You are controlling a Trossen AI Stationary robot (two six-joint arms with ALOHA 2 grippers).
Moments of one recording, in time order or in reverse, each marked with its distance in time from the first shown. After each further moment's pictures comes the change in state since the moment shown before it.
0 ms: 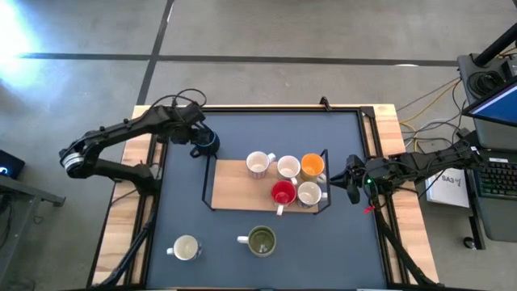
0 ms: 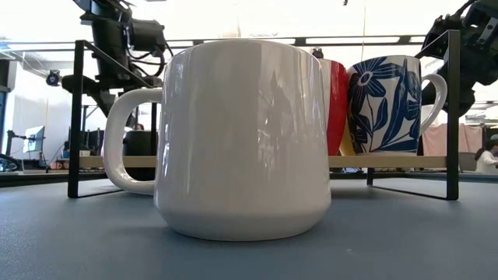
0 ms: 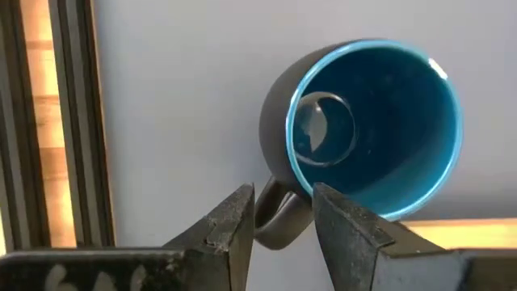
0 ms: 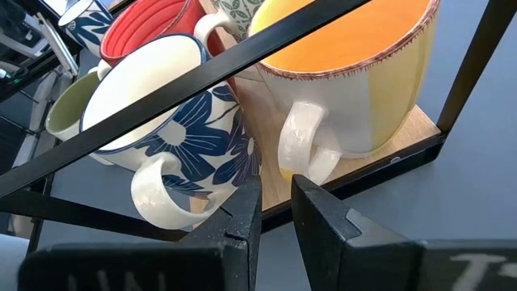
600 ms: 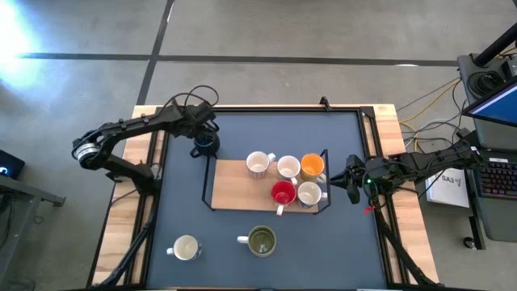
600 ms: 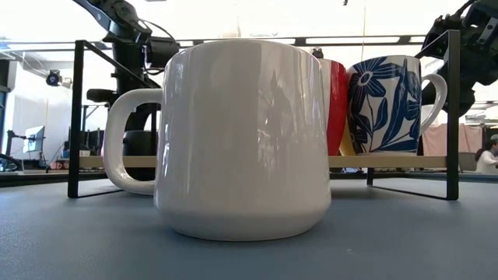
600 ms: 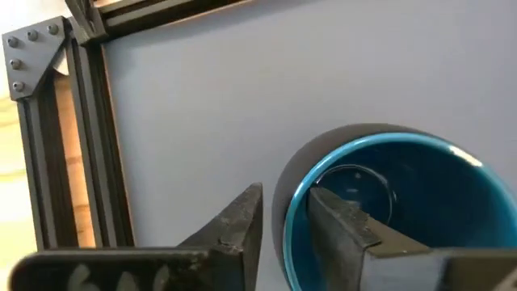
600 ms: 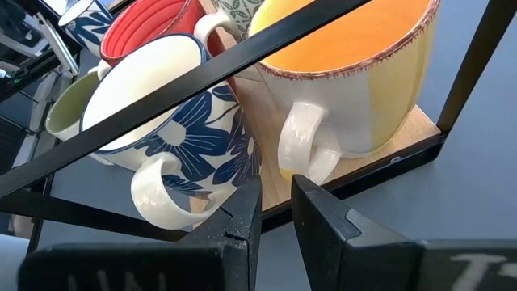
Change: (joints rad) left arm 0.009 0.155 0.000 0.164 -0.192 0.228; right arm 0.000 0.000 0.000 0.000 0.000 0.000
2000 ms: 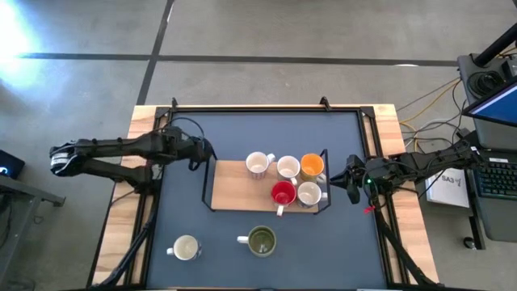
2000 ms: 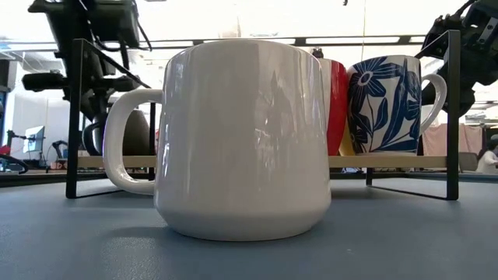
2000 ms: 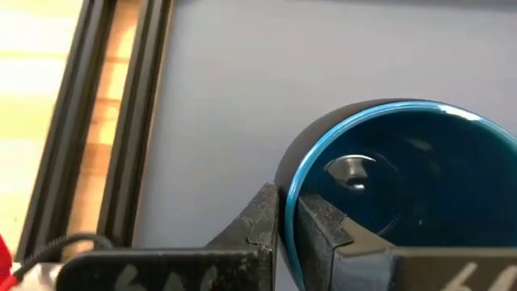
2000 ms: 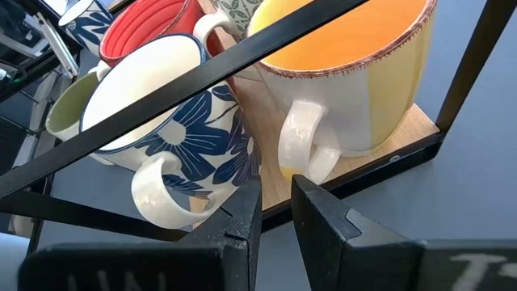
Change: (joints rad) left arm -0.391 -0.331 -0.214 -0.178 -0.210 -0.683; right arm 0.000 0.000 0.000 0.000 0.000 0.000
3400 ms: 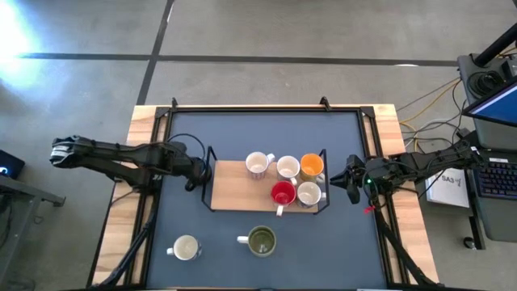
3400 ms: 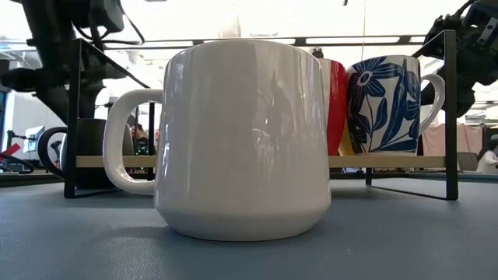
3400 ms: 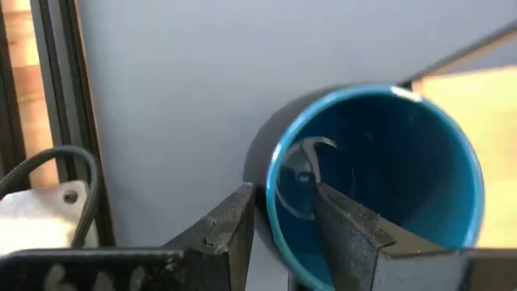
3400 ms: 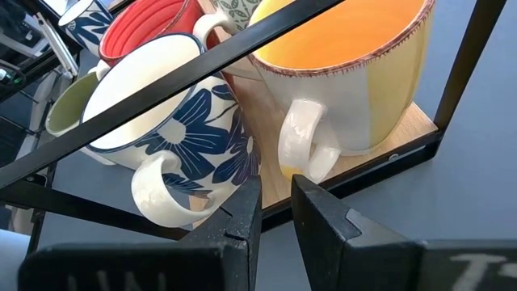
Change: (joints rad) left arm -0.249 -0.030 -0.026 -0.047 0.217 -0.045; right arm 0.000 0.000 0.000 0.000 0.000 0.000
